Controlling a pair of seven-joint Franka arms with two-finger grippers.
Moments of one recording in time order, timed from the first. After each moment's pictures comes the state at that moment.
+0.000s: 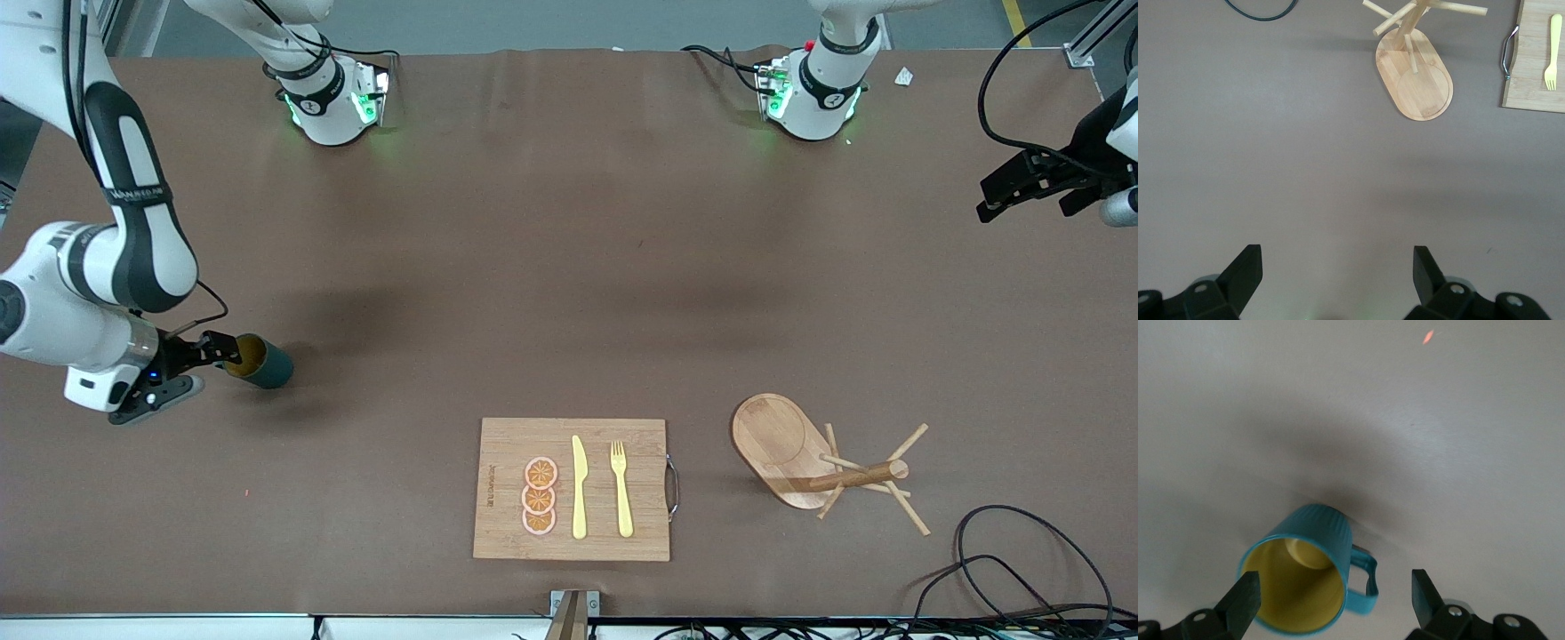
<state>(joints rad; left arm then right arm) 0.11 -0.05 -0.16 -1.56 0.00 1.52 -0.12 -0.11 0.45 -0.02 -1.84 0.06 2.20 -0.69</state>
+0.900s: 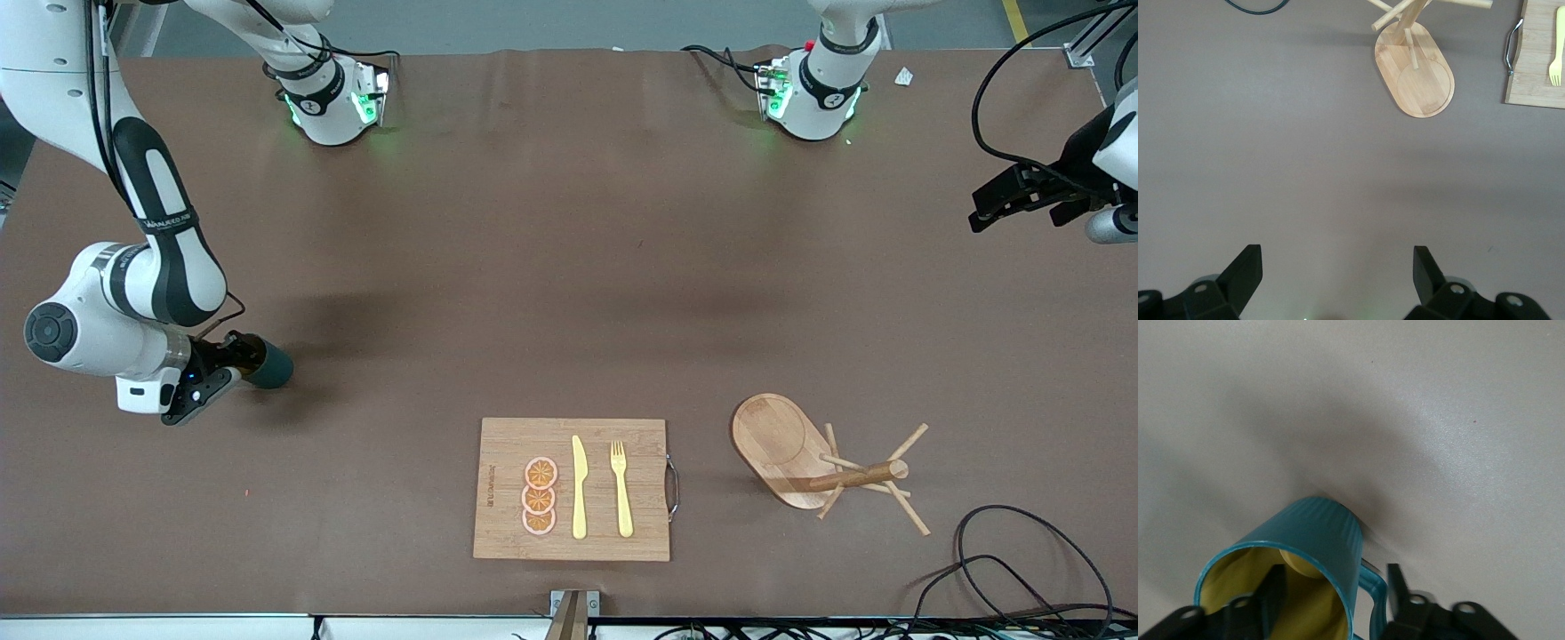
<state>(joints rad) 0.11 -0.02 -0.16 -1.56 0.00 1.52 -0.12 -0.11 0.50 -0.02 -1.87 0.06 2.25 -0.85</state>
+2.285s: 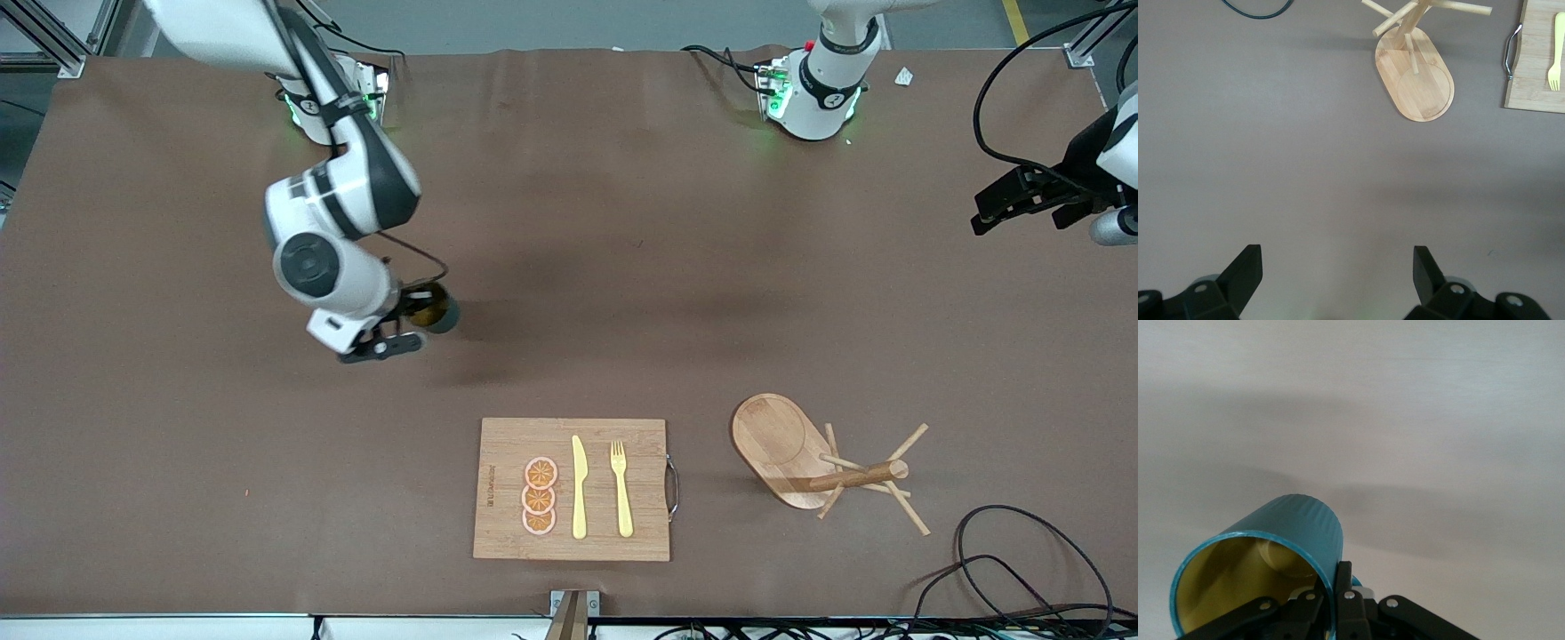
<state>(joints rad) 0.11 -0.02 -0.16 -1.56 0.00 1.53 -0.12 0.47 0.35 0.02 -1.86 0.10 2.05 0.29</state>
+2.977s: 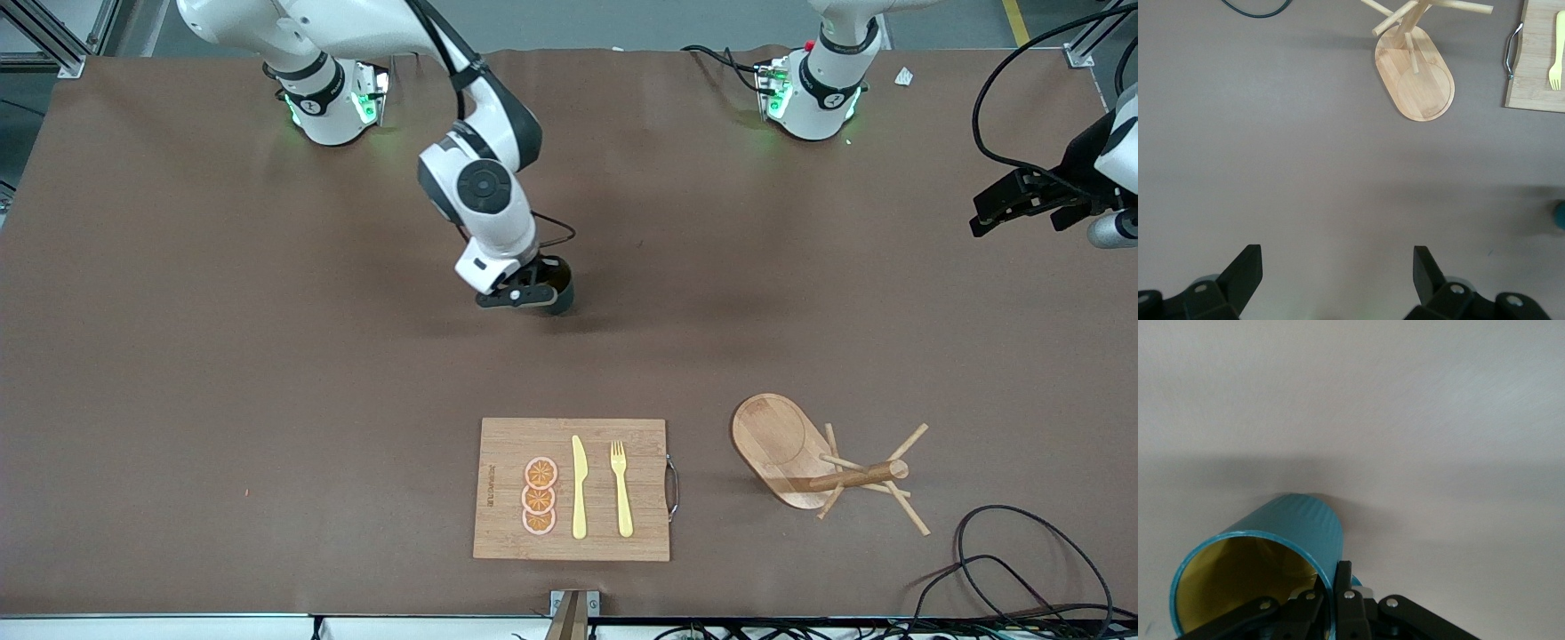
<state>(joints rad) 0.11 -0.01 -0.16 -1.56 0.00 1.54 -0.12 0.78 0.51 0.02 -1.88 0.11 2.40 0.68</state>
